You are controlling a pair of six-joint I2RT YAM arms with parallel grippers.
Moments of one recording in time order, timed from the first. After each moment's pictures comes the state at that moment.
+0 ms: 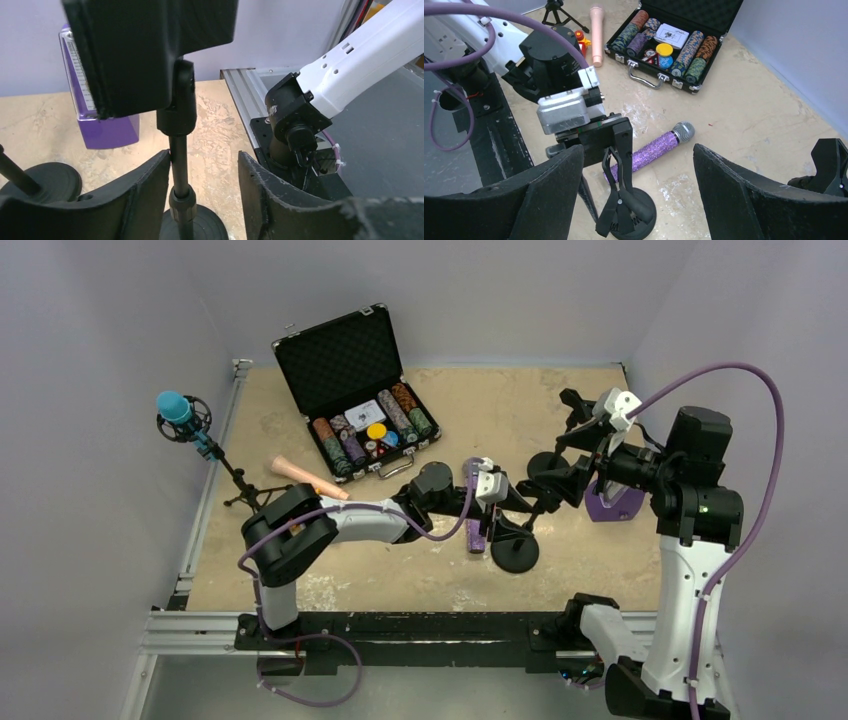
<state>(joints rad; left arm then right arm) -1.00 1.83 1.02 0.93 0.75 -0.10 -0.18 0.93 1.43 -1.04 -1.09 -0.51</state>
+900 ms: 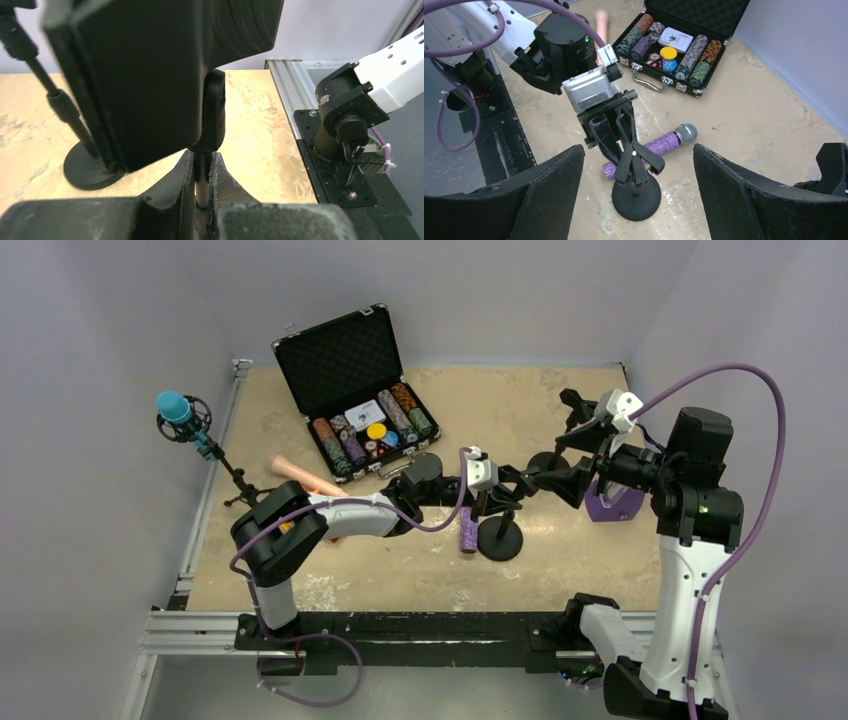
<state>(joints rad) -0.95 1.81 1.01 0.87 0.65 -0.02 -0.19 0.93 1.43 -1.04 -1.13 -0.52</state>
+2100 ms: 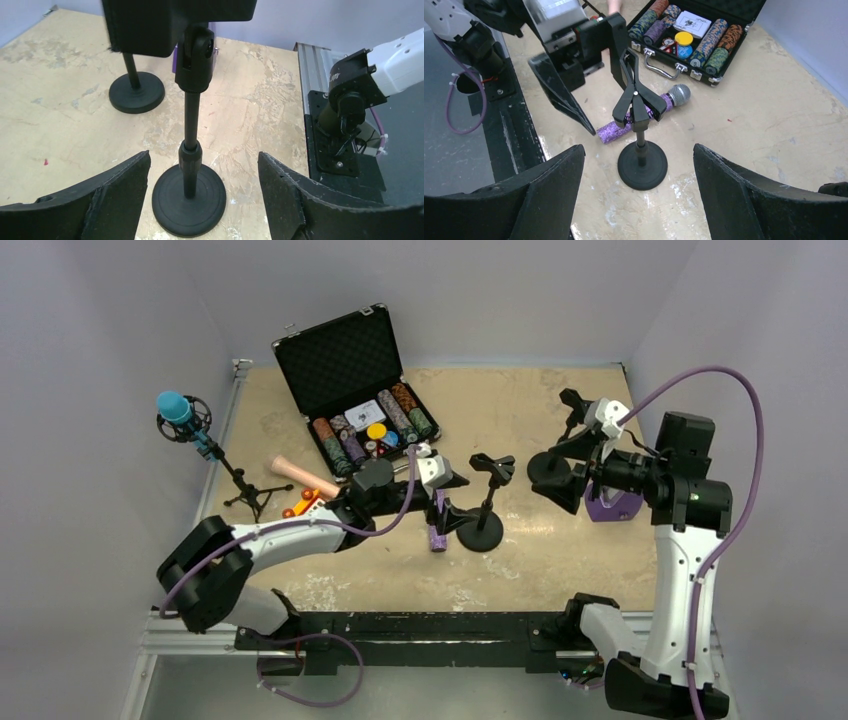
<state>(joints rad) -0.84 1.46 0.75 0.65 0.55 -0.04 -0.19 0.96 1.36 -1.11 -1.16 -0.64</state>
